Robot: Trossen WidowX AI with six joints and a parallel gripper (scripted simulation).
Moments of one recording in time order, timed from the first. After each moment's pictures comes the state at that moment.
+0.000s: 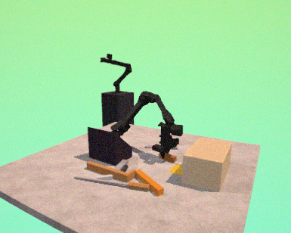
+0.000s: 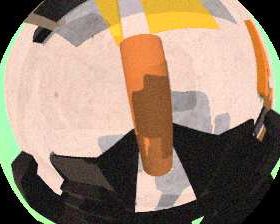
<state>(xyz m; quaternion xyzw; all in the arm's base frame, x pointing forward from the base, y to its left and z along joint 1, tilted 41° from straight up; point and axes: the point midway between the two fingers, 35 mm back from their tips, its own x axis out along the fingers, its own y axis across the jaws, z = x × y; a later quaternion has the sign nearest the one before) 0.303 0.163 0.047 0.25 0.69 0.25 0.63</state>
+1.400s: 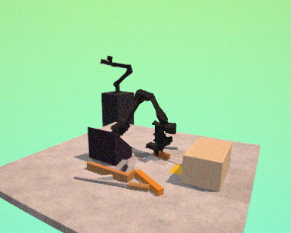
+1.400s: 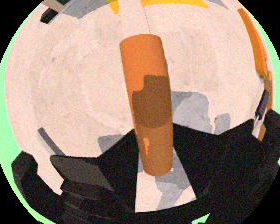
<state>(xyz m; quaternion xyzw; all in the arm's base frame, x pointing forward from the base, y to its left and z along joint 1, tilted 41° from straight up) 0.255 0.163 0.051 0.25 0.69 0.25 0.63</state>
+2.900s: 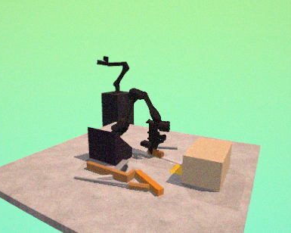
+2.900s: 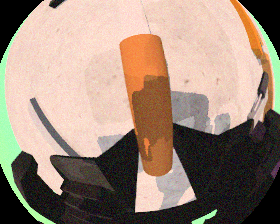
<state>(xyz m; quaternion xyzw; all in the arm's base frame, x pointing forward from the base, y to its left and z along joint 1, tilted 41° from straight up) 0.204 0.164 0.058 0.25 0.69 0.24 0.63</state>
